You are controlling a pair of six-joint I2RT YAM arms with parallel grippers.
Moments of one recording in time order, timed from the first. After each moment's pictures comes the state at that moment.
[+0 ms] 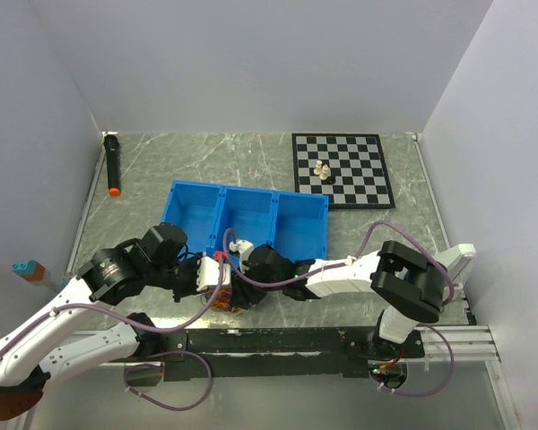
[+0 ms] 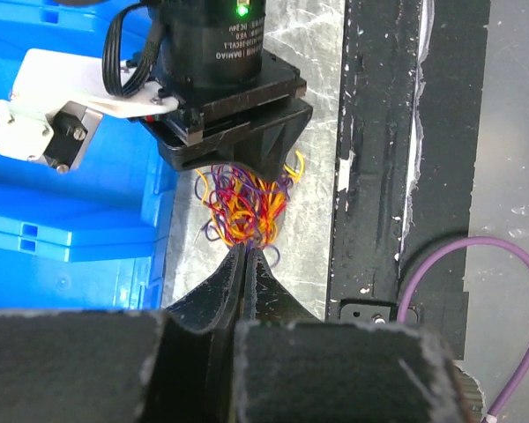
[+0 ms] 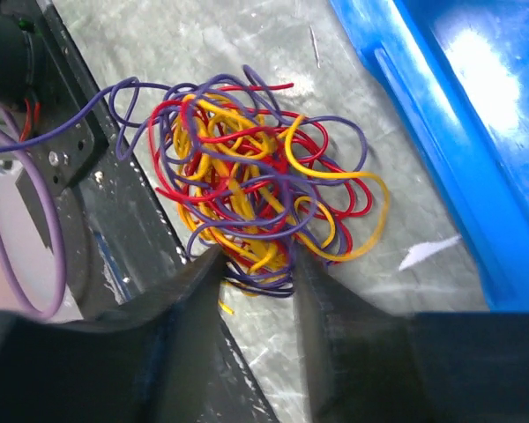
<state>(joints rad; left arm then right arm) -0.85 0.78 0.95 -1.02 0.38 0.57 1.14 1.63 0.74 0.21 -0.22 0.50</state>
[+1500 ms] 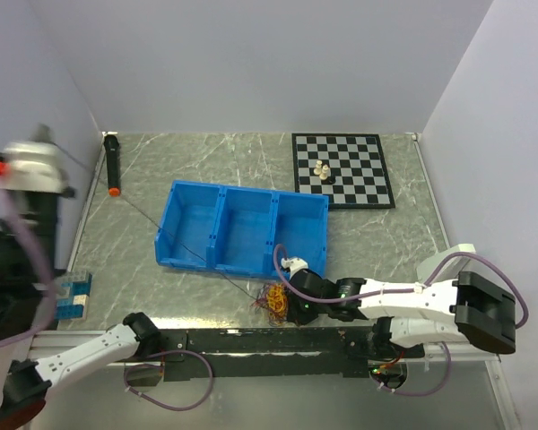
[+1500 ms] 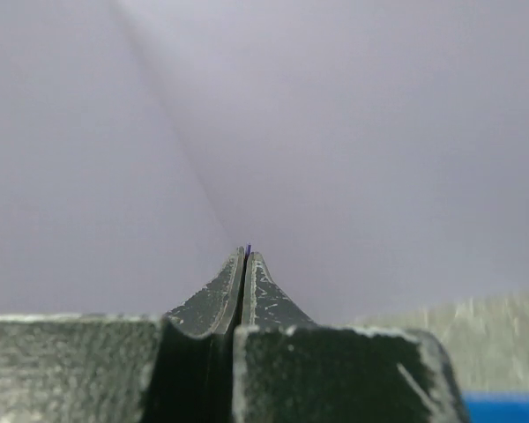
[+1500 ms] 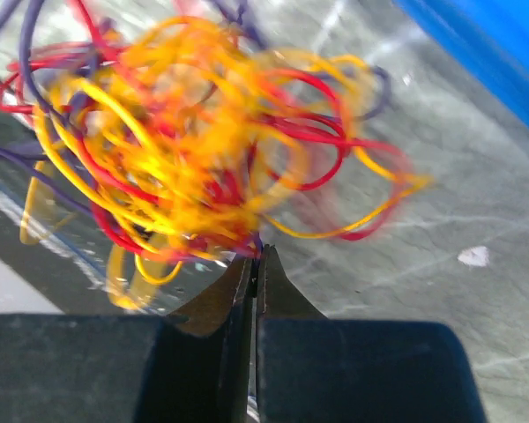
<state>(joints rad) -0.77 0.70 1.49 -0.29 -0.69 0.76 1.20 1.14 0.46 -0.27 0.04 0.73</state>
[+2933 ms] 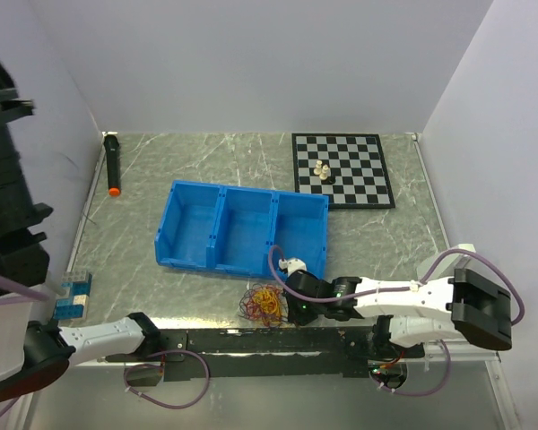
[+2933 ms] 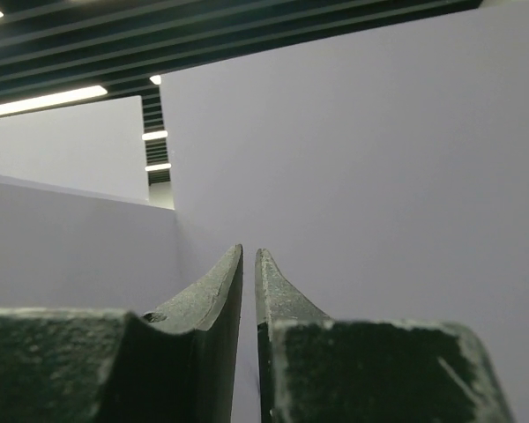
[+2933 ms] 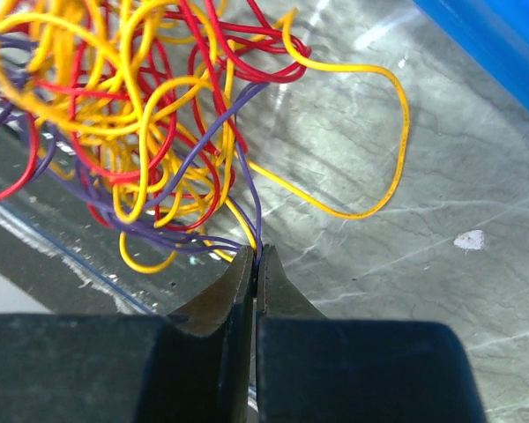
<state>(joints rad) -0.76 1.09 2.01 0.25 -0.44 0.88 1.23 1.19 0.50 -0.35 0.07 0.75</state>
